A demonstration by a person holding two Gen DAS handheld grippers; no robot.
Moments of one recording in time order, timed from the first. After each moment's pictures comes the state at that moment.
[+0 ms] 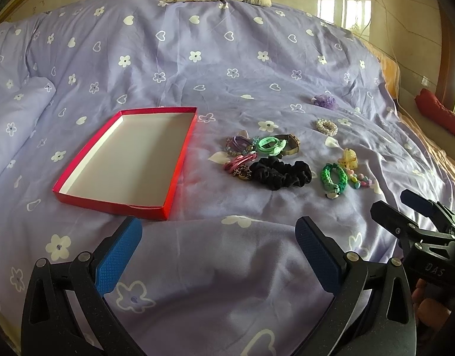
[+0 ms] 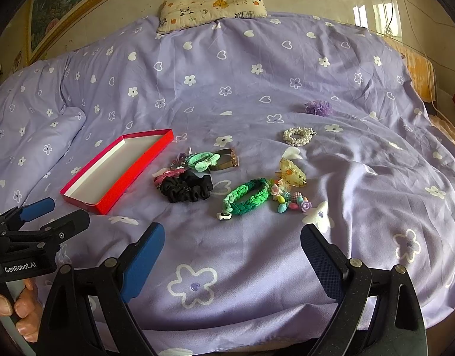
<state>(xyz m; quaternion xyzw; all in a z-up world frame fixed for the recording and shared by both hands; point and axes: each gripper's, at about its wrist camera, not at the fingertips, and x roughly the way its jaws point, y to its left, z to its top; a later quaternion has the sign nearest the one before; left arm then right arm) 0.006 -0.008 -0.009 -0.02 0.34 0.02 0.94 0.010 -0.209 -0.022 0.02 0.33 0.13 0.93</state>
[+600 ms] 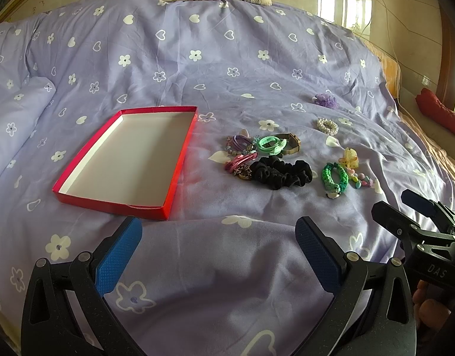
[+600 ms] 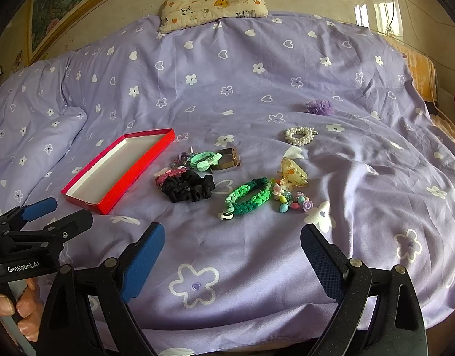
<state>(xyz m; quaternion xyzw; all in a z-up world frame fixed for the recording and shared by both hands) 0.007 -0.008 -0.011 -0.02 0.34 0.02 0.94 0.010 -0.207 -0.023 0.02 0.33 0.13 0.93</state>
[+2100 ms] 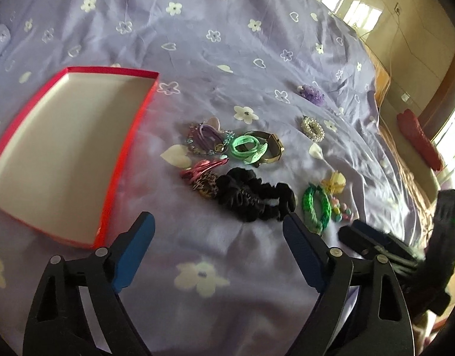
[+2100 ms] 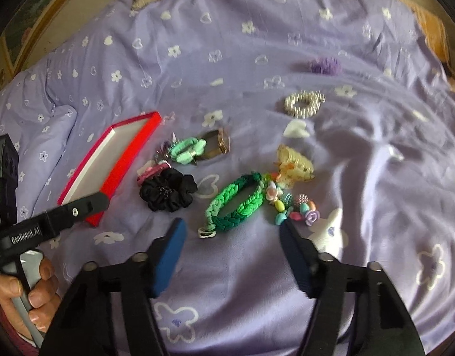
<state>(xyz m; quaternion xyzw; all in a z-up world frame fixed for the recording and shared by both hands) 0.111 0.001 -0.026 -0.14 0.44 -0.08 0.88 0.085 -0.223 -0.041 0.07 0.44 0.15 0.88</state>
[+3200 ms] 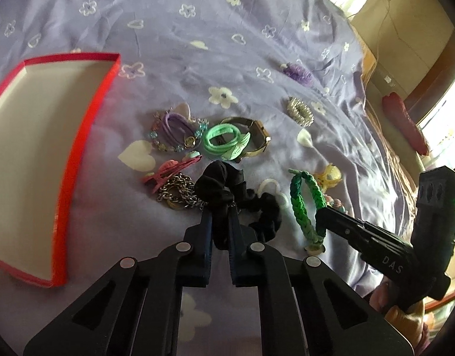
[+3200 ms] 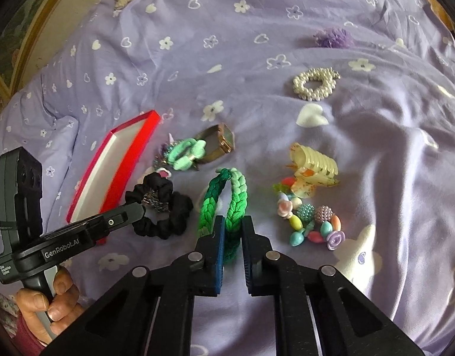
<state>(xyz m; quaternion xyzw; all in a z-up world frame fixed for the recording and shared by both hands) 0.145 -0.009 -0.040 -0.14 0.47 -0.14 0.86 0.120 -0.222 -0.055 0.13 0.47 0.17 0.86</state>
